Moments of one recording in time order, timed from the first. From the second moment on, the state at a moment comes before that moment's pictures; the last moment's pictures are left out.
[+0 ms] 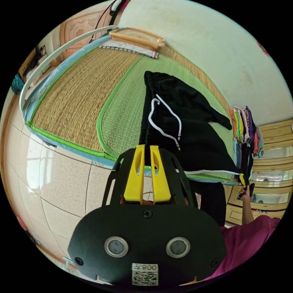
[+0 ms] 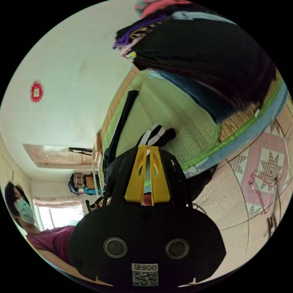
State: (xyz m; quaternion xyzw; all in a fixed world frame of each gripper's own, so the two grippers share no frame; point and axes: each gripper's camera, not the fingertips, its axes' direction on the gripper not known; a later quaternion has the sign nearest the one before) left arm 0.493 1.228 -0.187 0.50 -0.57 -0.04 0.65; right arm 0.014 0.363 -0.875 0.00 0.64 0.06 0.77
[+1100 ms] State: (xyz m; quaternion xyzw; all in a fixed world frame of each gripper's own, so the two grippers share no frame) left arm 0.499 1.004 -0.107 0.41 -0.67 -0.07 0.61; right arm 0.205 0.255 -0.789 -0.19 0.82 -0.02 0.53
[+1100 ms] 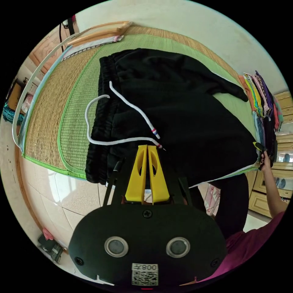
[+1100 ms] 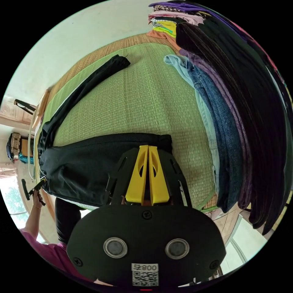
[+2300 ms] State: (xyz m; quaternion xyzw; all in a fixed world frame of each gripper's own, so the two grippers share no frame) left arm 0.591 0.699 -0.146 0.42 -0.66 0.08 0.62; right arm 0.416 -0.020 -0.629 -0.23 0.79 -0.11 0.55
